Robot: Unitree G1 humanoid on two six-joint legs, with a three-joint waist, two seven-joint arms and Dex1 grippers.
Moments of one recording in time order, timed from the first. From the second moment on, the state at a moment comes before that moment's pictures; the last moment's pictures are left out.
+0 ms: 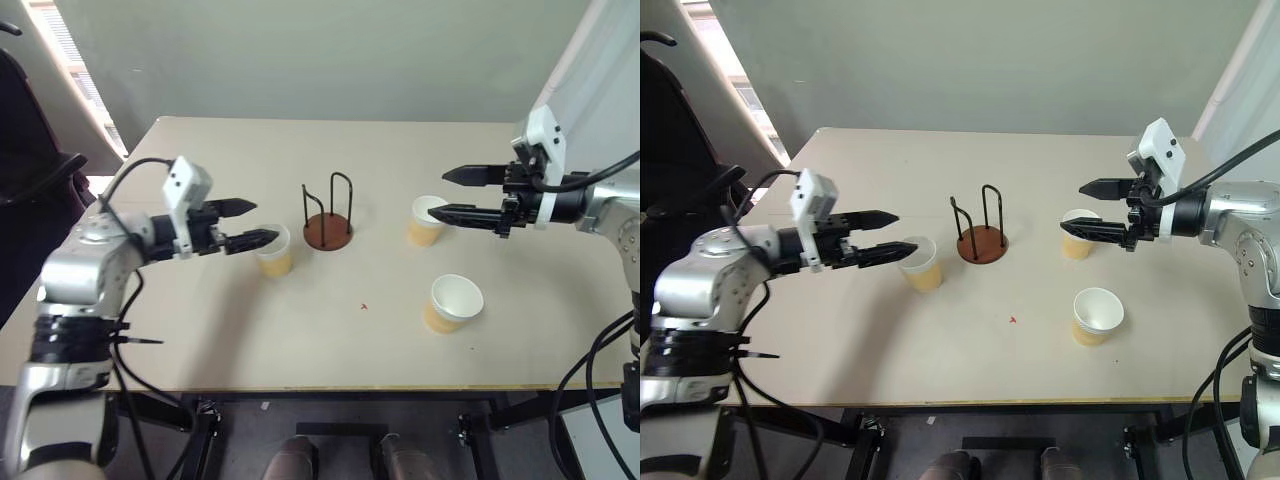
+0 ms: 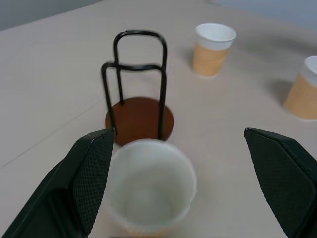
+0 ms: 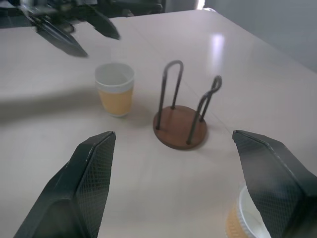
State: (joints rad) left arm -0.71 0.76 0.06 0.14 -0.47 0.60 -1.03; right arm -0.82 -0.88 -0.05 -0.13 0.54 0.83 1.07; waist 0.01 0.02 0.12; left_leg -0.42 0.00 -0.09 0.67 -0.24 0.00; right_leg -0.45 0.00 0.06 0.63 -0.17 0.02
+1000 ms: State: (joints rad) left arm -0.89 0.45 -0.09 0.50 -0.24 0.43 -0.96; right arm -0.82 -0.93 -0.08 -0.23 0.64 0.89 1.03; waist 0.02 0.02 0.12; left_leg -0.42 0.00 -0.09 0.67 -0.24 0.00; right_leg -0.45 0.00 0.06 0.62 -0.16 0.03
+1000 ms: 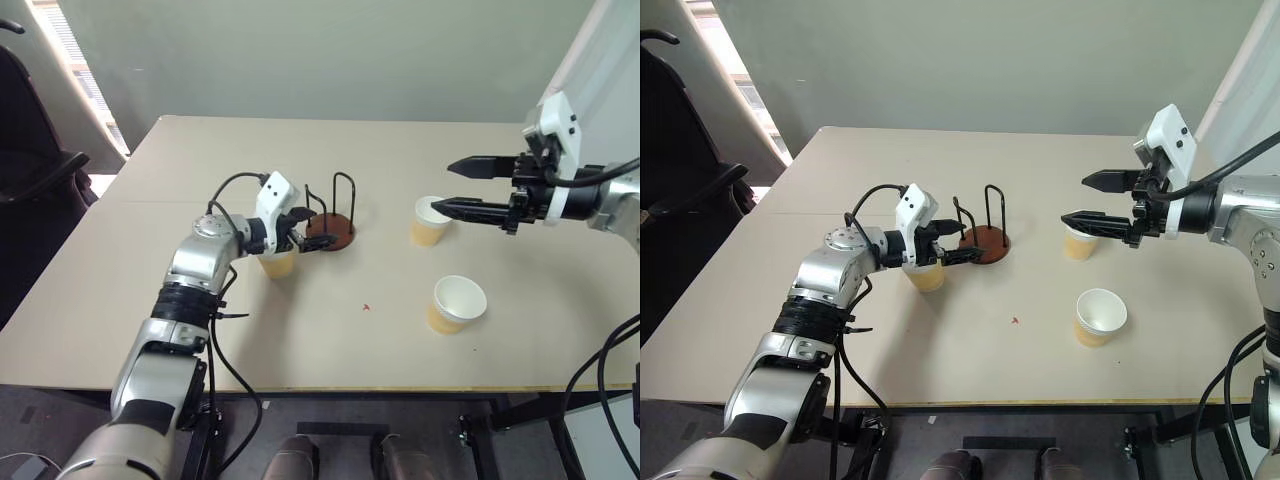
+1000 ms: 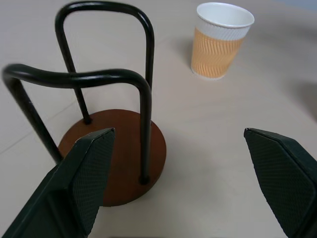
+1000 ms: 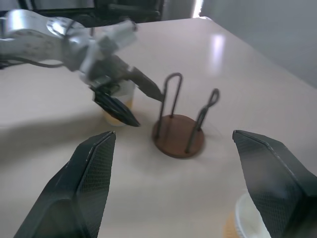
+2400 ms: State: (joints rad) left arm -1.02 0.33 -0.10 0.72 -0.16 0.32 -1.00; right arm -0.79 -0.98 -0.10 -0.31 0.74 0.95 1.01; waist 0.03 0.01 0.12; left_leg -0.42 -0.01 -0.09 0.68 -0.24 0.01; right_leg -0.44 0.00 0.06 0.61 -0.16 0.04
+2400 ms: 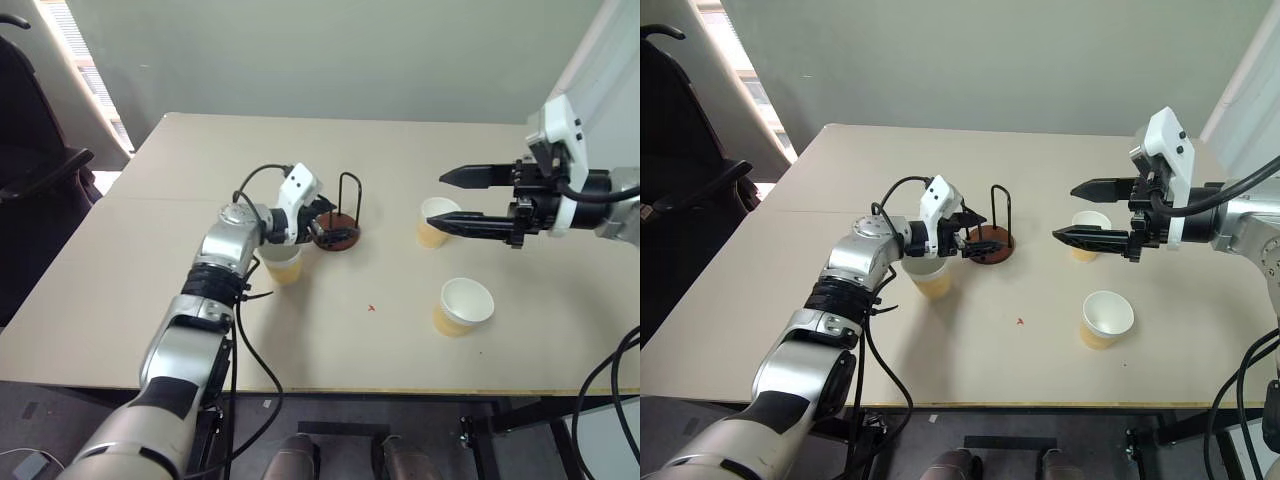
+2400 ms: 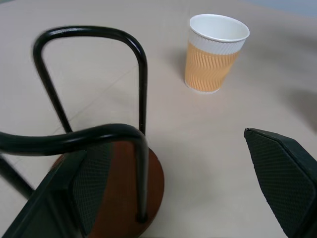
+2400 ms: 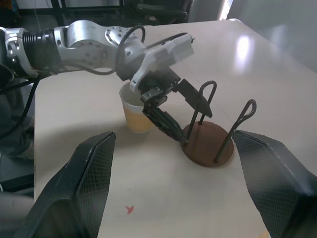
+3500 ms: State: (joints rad) left arm -0.93 0.46 -0.25 0.26 -0.32 0.50 -1.47; right arm -0.60 -1.16 -0.28 -0.45 0.88 1.04 1.01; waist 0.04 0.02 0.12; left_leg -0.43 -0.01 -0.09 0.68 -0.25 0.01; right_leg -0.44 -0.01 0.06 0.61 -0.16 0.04
